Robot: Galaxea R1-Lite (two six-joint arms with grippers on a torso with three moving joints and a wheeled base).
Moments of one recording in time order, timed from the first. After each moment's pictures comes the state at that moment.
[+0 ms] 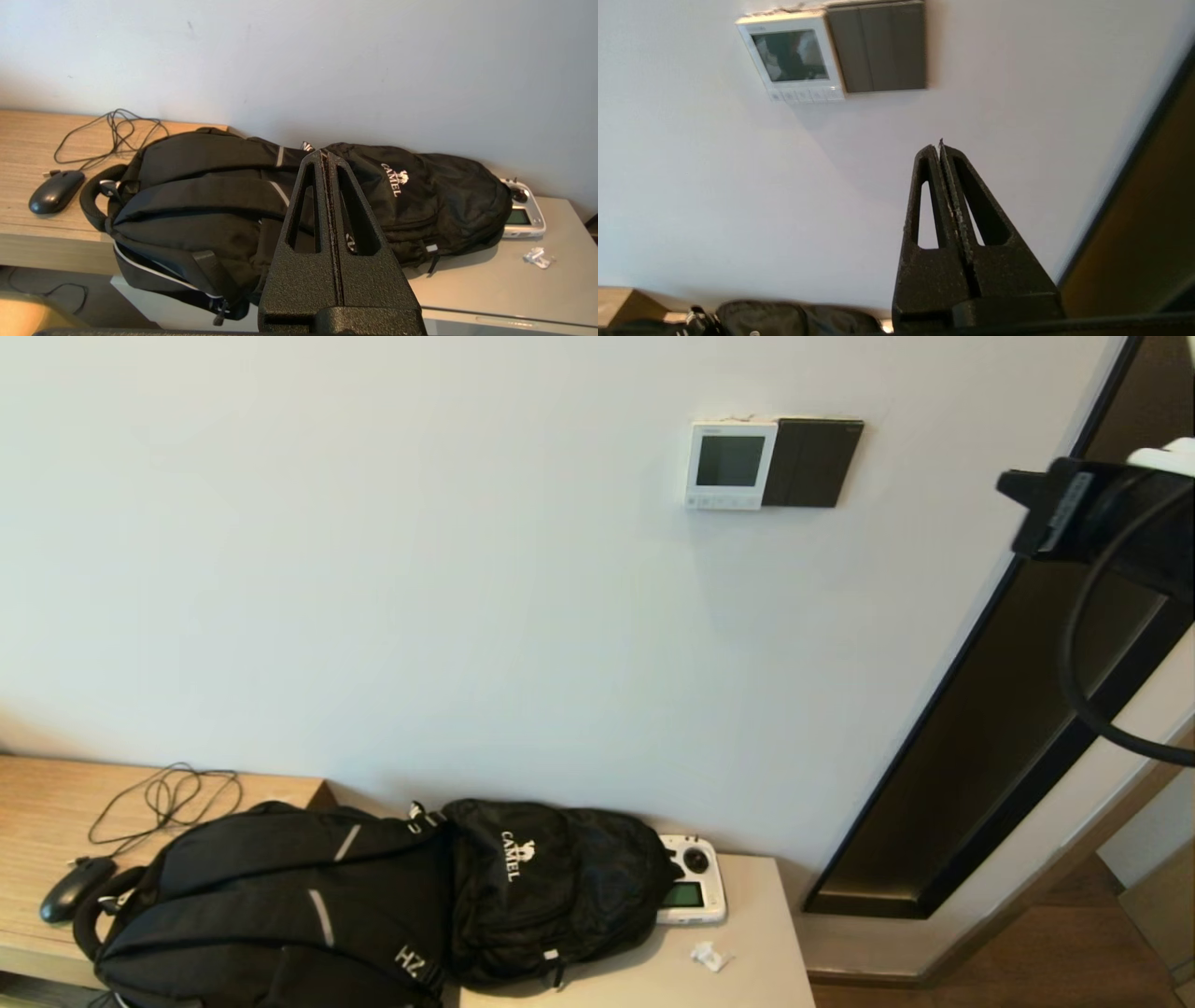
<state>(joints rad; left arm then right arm) 0.00 0.00 0.00 -0.01 0.00 0.00 0.29 1.36 -1.13 -0.39 -0.25 0.01</state>
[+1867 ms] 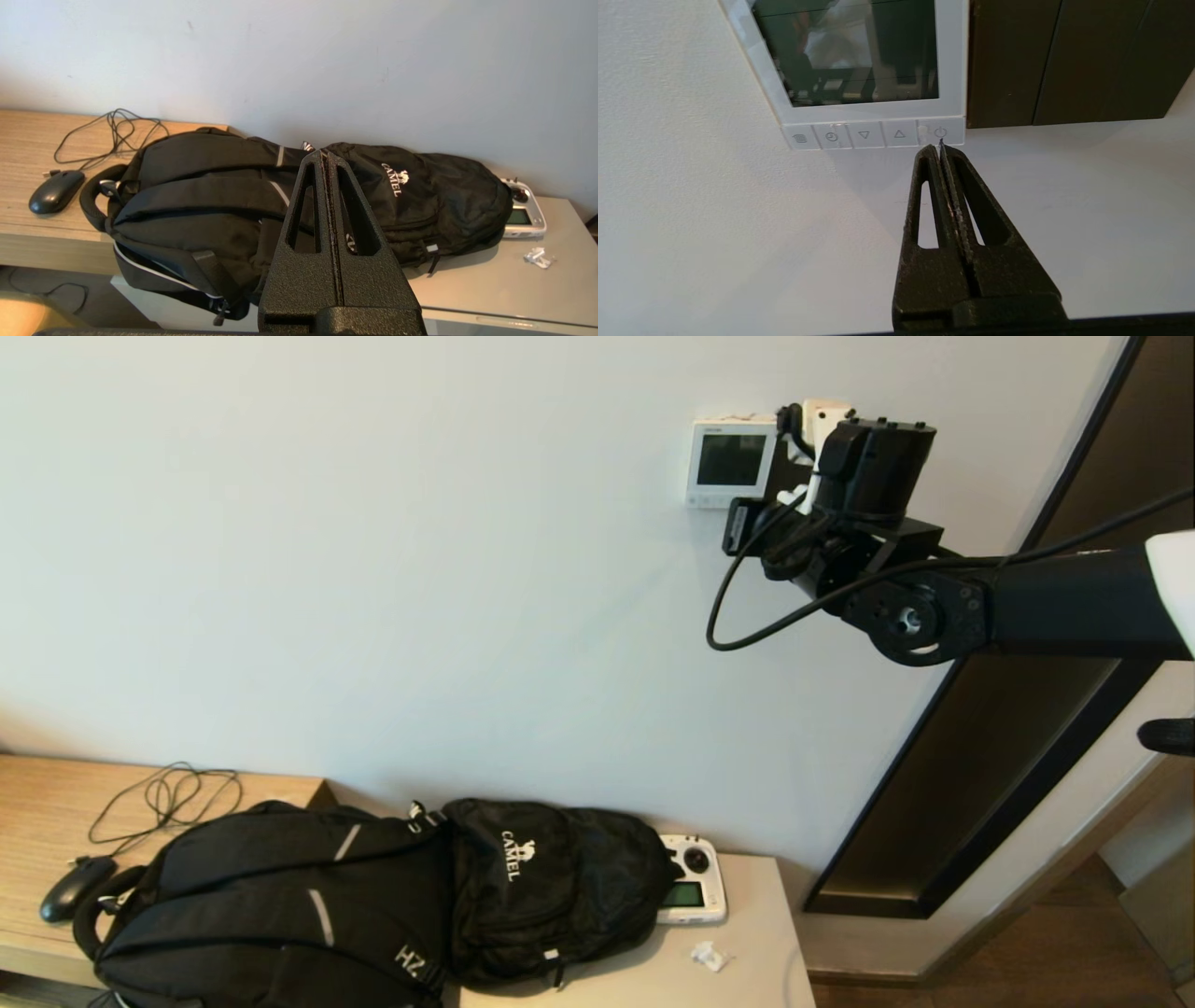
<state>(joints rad) 0.00 0.00 0.00 -0.01 0.00 0.00 0.40 2.04 -1.71 -0.52 -0.37 0.00</state>
